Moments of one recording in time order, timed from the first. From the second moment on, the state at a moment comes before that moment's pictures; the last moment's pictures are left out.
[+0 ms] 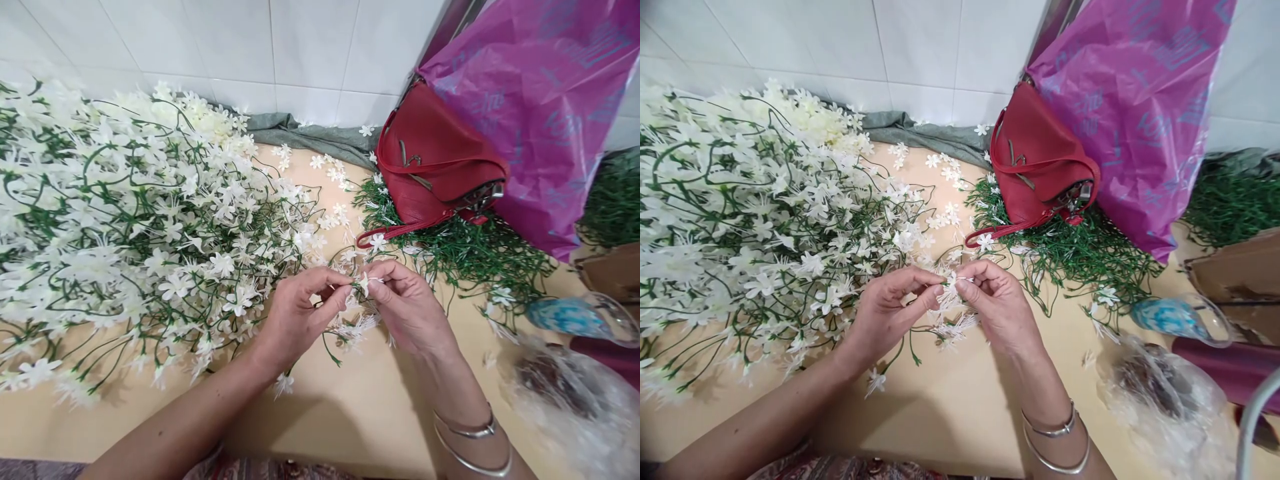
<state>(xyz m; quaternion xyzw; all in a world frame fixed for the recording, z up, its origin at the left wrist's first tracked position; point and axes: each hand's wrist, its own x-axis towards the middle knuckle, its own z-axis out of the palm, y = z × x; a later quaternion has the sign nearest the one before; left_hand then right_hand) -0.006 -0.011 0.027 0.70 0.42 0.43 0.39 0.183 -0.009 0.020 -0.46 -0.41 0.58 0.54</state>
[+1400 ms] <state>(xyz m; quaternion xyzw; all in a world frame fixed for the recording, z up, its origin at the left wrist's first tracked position) -0.004 -0.013 -0.003 0.67 0.44 0.43 0.41 0.174 -0.002 0.007 -0.48 -0.43 0.60 0.47</state>
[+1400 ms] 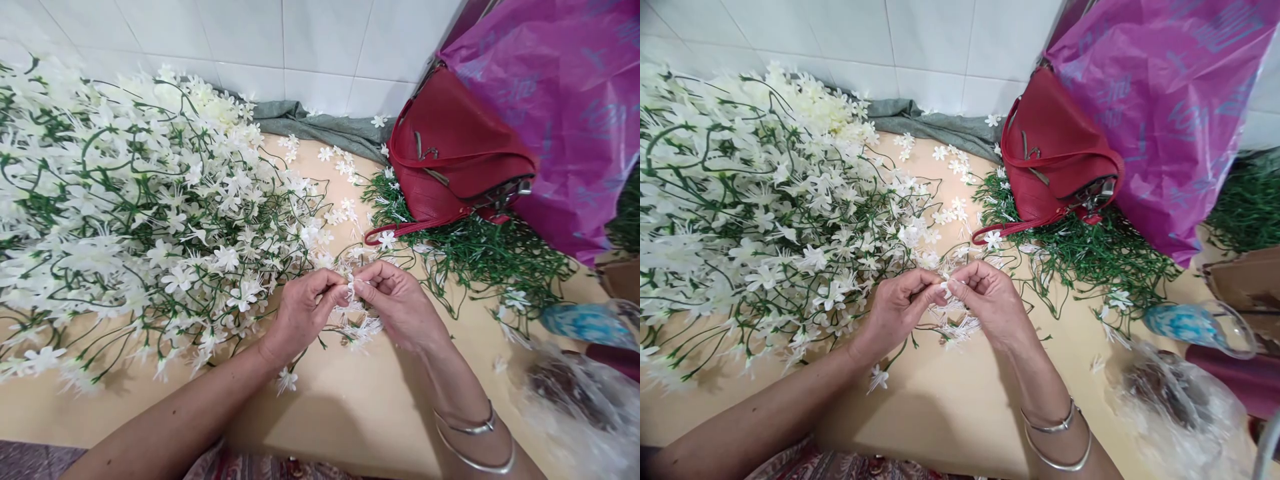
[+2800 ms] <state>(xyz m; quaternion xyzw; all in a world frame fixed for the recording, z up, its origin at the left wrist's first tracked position) 0.003 -0.014 -0.004 0.49 0.40 0.57 0.52 0.184 0.000 0.010 -0.53 -0.50 0.43 0.53</state>
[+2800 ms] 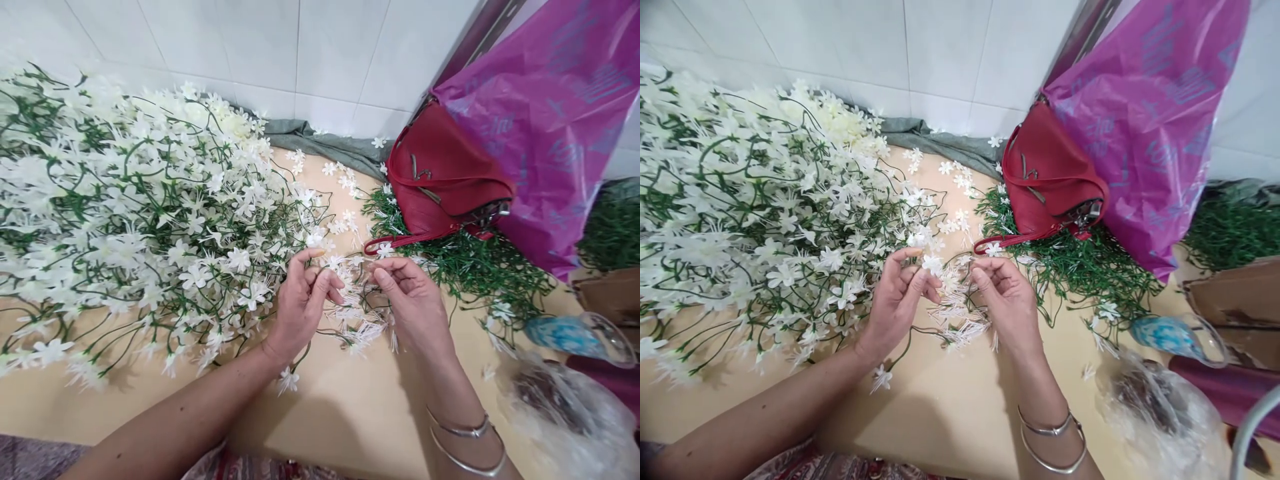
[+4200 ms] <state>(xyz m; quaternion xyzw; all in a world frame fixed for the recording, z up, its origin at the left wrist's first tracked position) -0.006 -0.004 0.016 0.39 0.42 0.60 0.56 0.179 0.039 0.026 -0.44 -0.89 0.03 0.13</state>
